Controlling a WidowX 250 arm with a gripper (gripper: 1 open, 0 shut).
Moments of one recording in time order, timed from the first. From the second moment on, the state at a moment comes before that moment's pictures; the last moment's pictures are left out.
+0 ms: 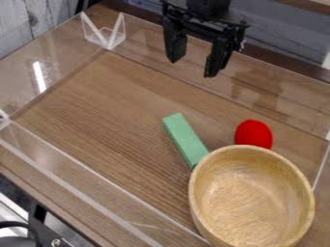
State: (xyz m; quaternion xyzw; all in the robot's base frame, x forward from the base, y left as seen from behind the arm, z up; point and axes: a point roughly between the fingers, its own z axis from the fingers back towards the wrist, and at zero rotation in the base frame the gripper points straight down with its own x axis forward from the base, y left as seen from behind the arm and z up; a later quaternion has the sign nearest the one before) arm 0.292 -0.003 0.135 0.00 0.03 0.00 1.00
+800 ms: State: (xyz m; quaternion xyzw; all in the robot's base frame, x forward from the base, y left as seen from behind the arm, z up) arm 0.289 -0.065 0.079 -0.02 0.08 0.08 0.99
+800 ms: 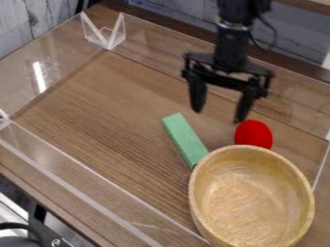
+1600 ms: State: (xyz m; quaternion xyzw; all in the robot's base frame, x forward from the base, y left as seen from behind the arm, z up) arm 0.318 -0.099 0.039 -0.04 0.06 0.29 0.95
